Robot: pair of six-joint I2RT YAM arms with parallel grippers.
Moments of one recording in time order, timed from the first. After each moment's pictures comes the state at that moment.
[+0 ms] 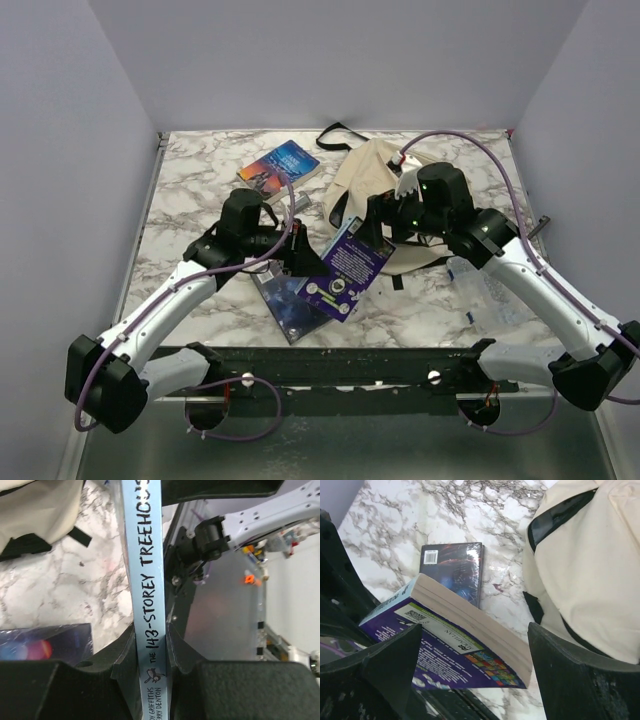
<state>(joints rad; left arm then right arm) -0.49 1.09 0.84 -0.18 0.96 -0.40 0.65 1.20 1.23 -0.59 -0.17 0.29</state>
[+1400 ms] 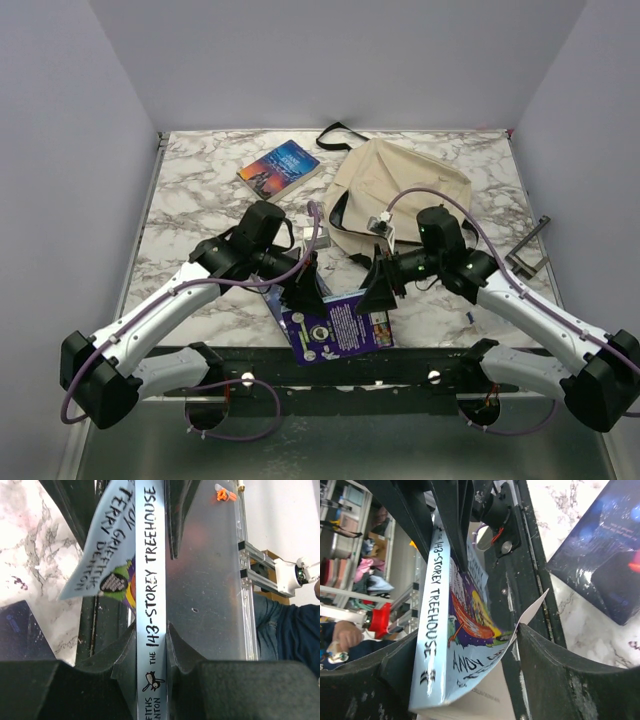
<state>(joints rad) -0.68 1.10 0.95 -0.63 1.07 -0.02 0.64 1.07 0.78 -0.25 -1.05 0.36</state>
